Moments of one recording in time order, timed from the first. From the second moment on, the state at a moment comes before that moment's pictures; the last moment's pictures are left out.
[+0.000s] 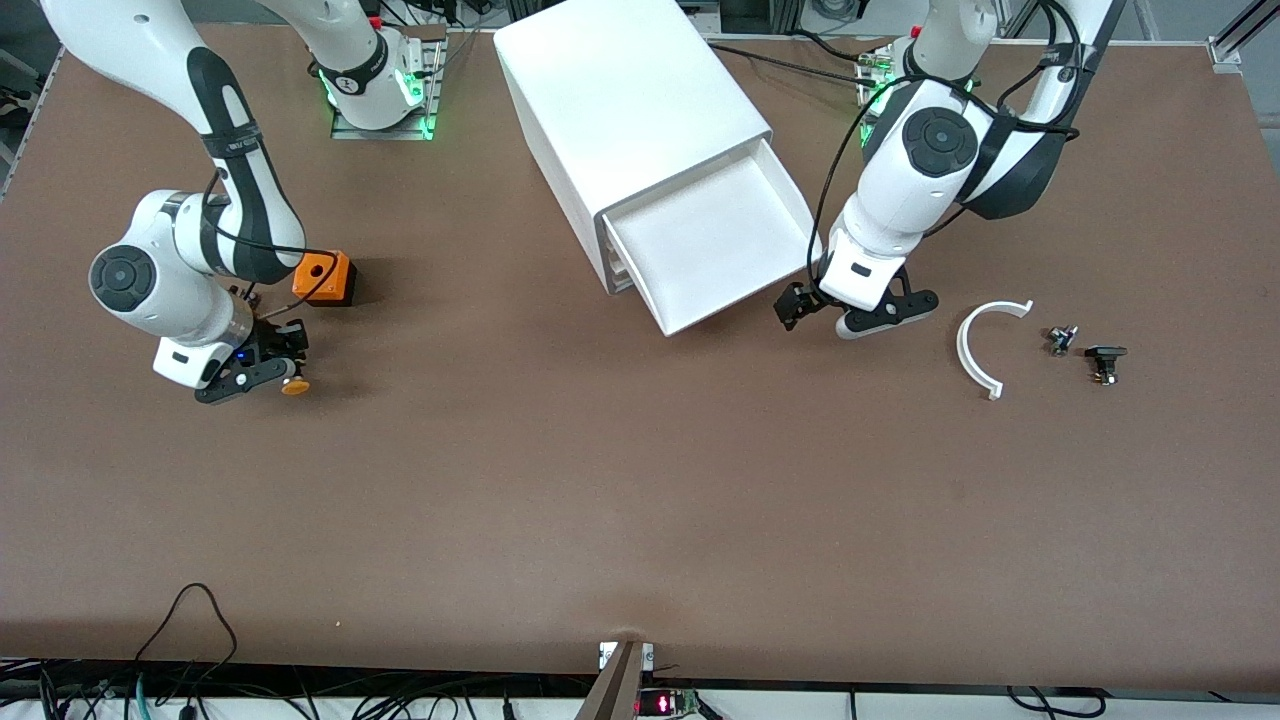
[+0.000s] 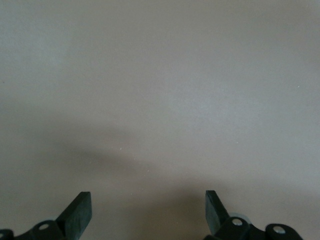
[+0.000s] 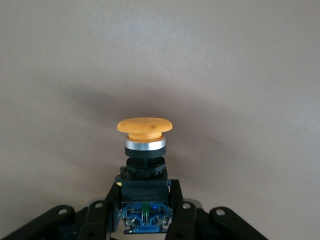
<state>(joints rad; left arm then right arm) -0.04 0.14 -0.43 -2.12 0.00 2.37 -0.83 0.25 0.37 -0.30 -2.14 0.06 2.43 -0.50</state>
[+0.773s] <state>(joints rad) -0.07 0.12 -0.74 -2.20 0.00 2.35 -1.13 0.23 0.33 -0.25 -2.01 0.14 2.26 -0.50</state>
